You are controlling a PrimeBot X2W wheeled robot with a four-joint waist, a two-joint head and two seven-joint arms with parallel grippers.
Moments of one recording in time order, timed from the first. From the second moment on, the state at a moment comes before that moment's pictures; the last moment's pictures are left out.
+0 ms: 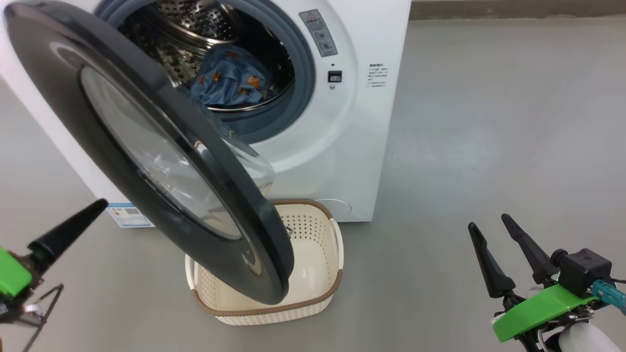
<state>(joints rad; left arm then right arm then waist) -0.35 0.51 0.04 0.22 -1.45 -0.12 0.80 -0.11 -0.30 0.25 0.23 0.47 0.13 -0.25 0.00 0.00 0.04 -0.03</state>
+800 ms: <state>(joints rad) -0.11 0.49 -0.24 0.26 -1.26 -0.12 -0.06 -0.11 -0.30 0.26 0.23 0.47 0.13 -0.25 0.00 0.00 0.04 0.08</state>
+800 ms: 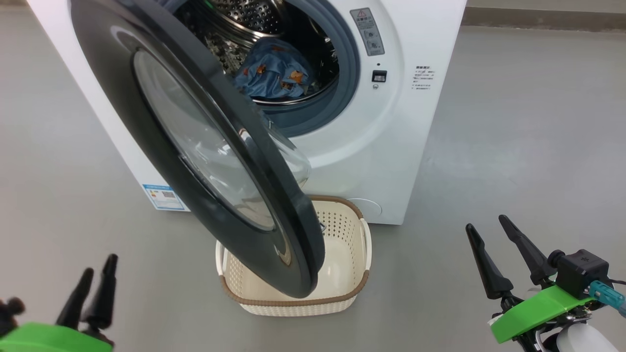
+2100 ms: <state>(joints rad) 0.02 0.10 0.15 0.28 -0.20 -0.13 -0.25 -0.11 -0.29 0.26 0.23 0.47 0.13 -0.25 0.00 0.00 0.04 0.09</state>
